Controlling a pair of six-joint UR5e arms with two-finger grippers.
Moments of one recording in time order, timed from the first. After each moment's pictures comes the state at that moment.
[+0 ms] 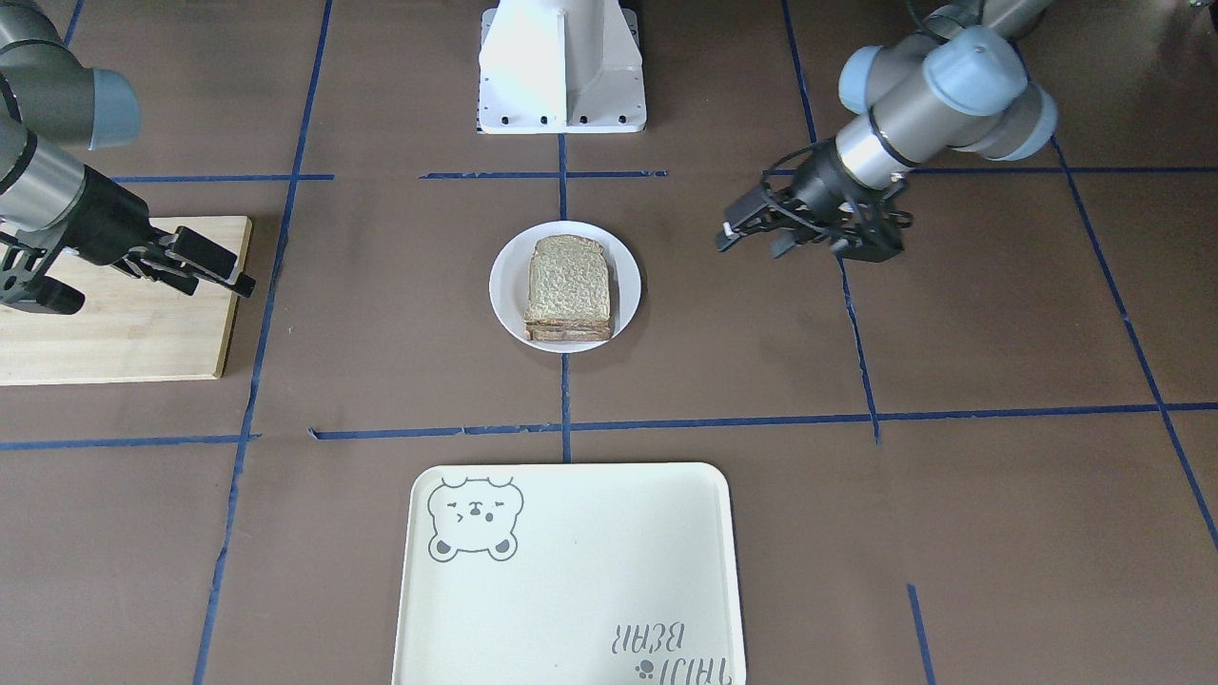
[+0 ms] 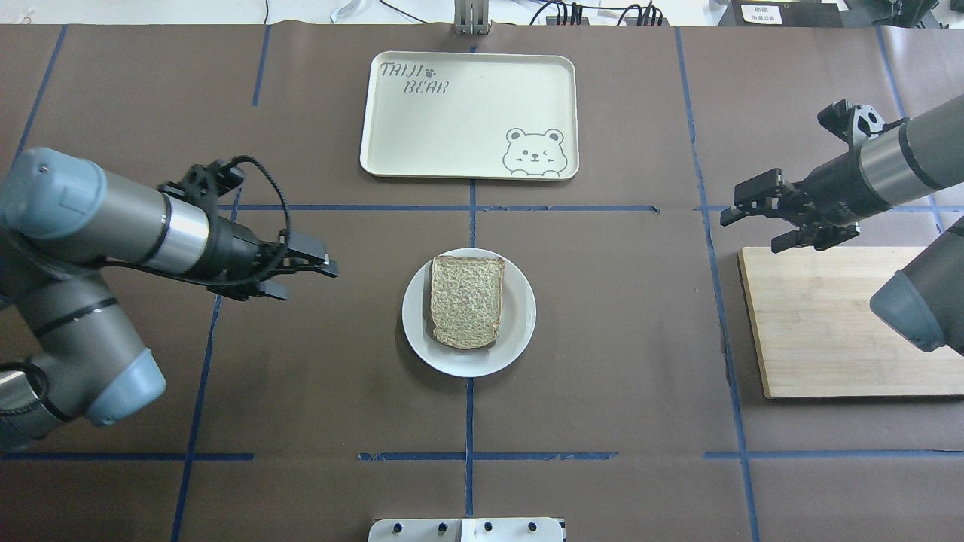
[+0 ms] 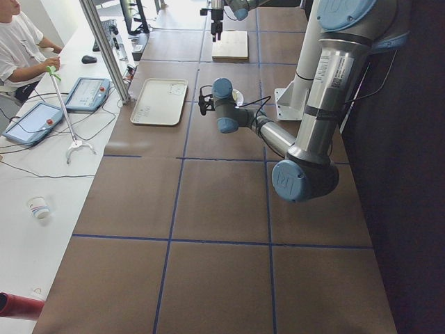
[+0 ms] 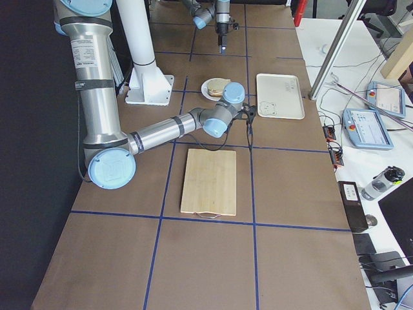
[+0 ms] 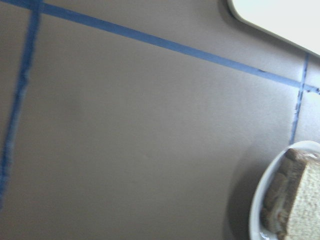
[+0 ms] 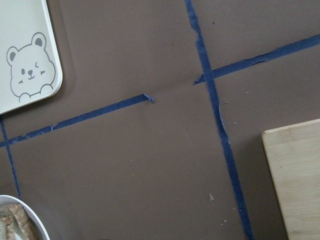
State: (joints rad) left arm -0.64 -1.86 -1.75 -2.41 -2.10 -1.60; right arm 1.00 -1.48 1.79 -0.94 2.41 1.31
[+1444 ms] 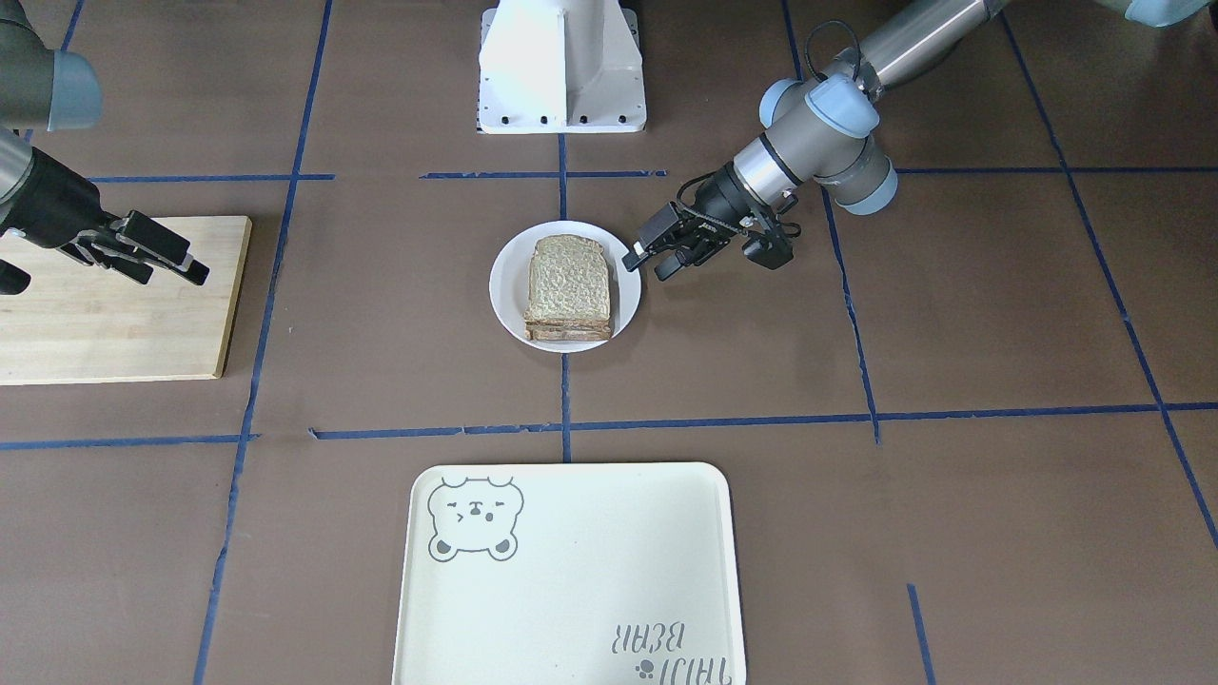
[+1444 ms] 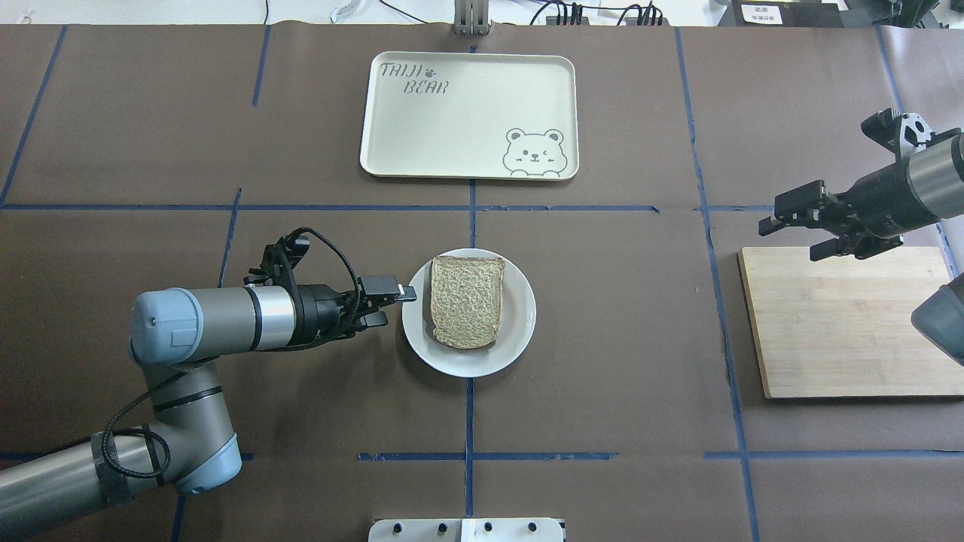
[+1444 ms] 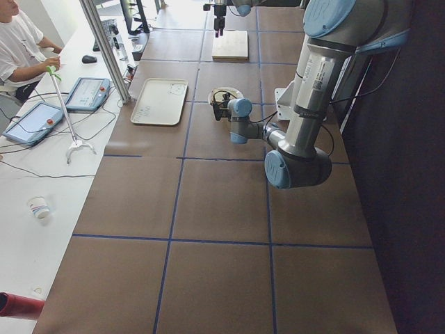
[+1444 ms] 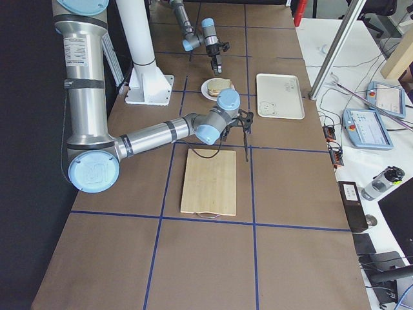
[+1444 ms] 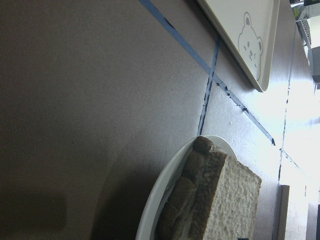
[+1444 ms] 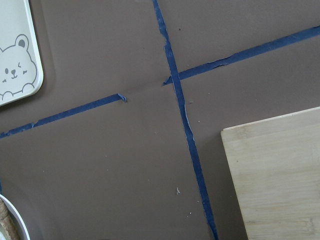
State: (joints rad) left arm -0.44 -1.95 -1.46 -2.92 -1.72 -1.84; right arm 1.02 -1.56 1.83 -0.94 2.41 1.27
